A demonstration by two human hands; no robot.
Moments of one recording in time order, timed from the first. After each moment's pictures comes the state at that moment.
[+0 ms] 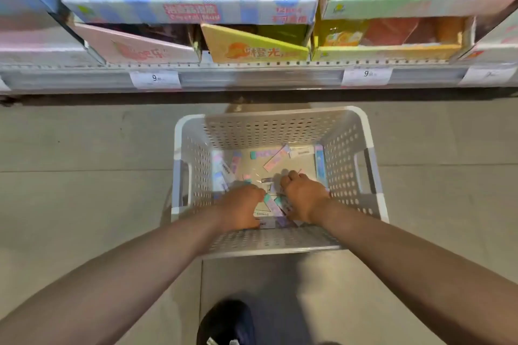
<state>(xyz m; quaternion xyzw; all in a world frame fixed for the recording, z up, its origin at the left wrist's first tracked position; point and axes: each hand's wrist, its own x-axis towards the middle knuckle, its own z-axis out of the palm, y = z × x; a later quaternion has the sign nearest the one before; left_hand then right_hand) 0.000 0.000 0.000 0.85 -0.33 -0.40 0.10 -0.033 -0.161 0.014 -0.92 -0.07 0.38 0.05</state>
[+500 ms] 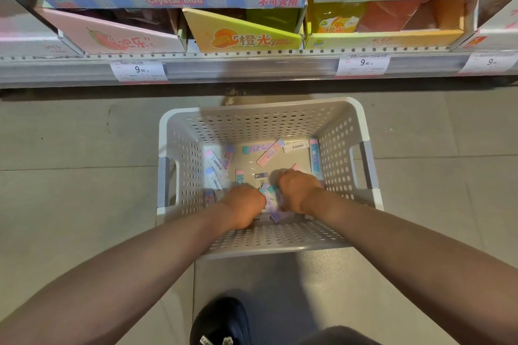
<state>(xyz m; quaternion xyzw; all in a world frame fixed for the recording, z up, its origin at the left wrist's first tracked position) -0.005 -0.027 -0.007 0.81 -0.44 -0.38 -0.12 -0.024 -0.162 0.010 -0.92 -0.05 0.39 0.05</state>
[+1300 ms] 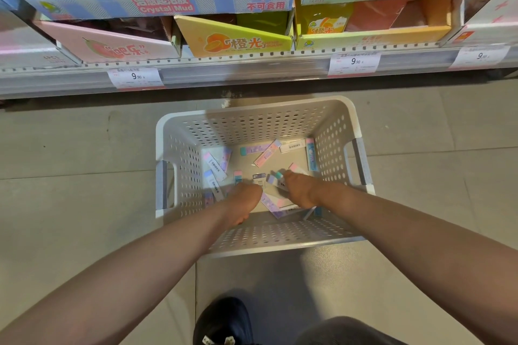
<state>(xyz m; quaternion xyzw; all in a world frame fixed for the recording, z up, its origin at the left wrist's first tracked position) -0.006 -0.040 0.002 0.77 0.23 -0.51 0.31 -0.025 -0.182 0.008 -0.87 -0.01 0.46 0.16</state>
